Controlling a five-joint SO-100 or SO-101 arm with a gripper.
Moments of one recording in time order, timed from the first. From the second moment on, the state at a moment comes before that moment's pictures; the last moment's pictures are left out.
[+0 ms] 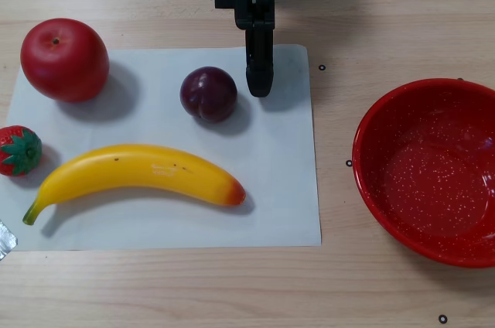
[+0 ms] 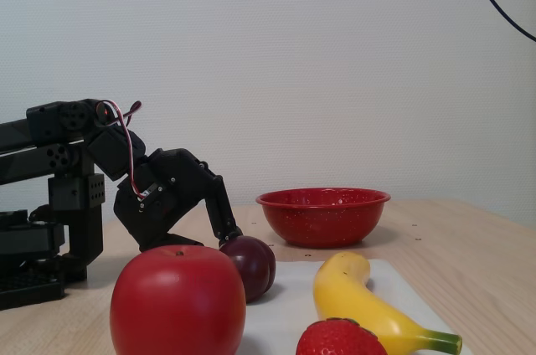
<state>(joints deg) 2.5 188.3 177.5 50.4 -7.0</state>
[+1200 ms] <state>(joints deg) 2.3 178.7 168.1 57.4 -5.3</state>
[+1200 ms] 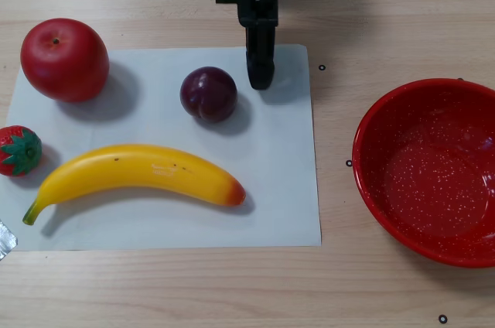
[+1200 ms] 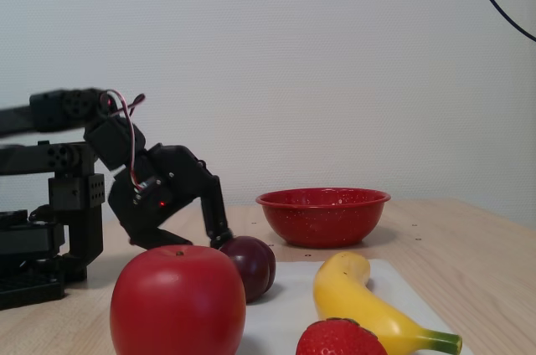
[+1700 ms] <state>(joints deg) 0.4 150.2 130.6 70.0 -6.0</state>
